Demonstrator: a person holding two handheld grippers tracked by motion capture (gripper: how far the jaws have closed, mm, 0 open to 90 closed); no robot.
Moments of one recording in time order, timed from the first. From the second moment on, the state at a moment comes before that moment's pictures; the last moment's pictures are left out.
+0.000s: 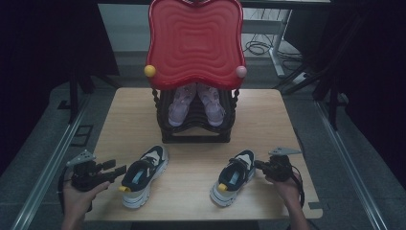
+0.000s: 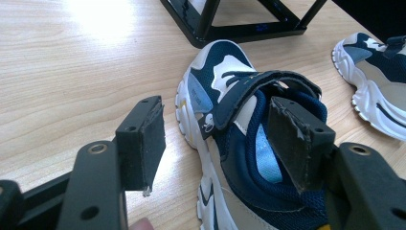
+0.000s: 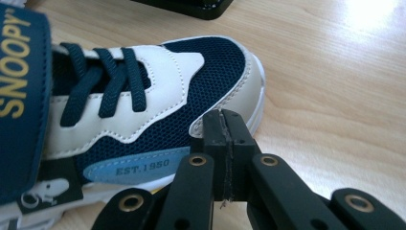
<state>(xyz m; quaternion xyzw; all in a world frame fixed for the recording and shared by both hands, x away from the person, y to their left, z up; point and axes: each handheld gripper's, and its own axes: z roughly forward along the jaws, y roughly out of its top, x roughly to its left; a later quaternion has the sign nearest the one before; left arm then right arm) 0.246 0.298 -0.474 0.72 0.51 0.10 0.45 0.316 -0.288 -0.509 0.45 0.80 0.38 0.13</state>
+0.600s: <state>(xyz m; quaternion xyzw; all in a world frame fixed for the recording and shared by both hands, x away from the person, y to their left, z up) 0.247 0.298 -0.475 0.73 0.51 0.10 0.45 0.343 -0.251 -0.516 0.42 0.81 0.39 0.11</state>
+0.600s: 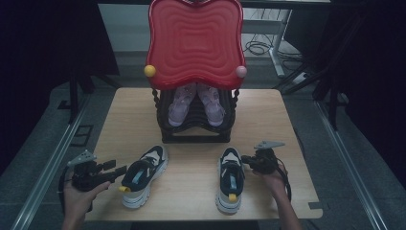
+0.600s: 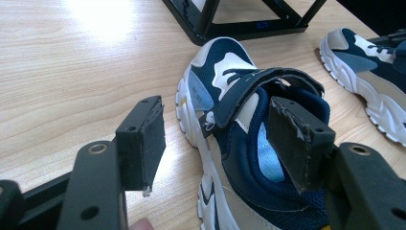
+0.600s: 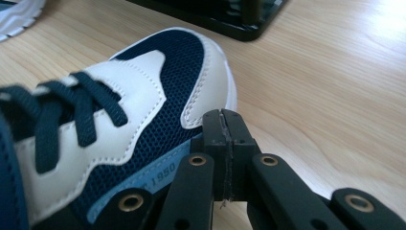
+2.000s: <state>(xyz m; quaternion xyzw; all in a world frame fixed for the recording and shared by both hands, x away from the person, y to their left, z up) 0.242 0.304 -0.470 0.72 0.51 0.11 0.46 0.333 -0.233 -0.485 0.37 0.80 0.46 0.10</state>
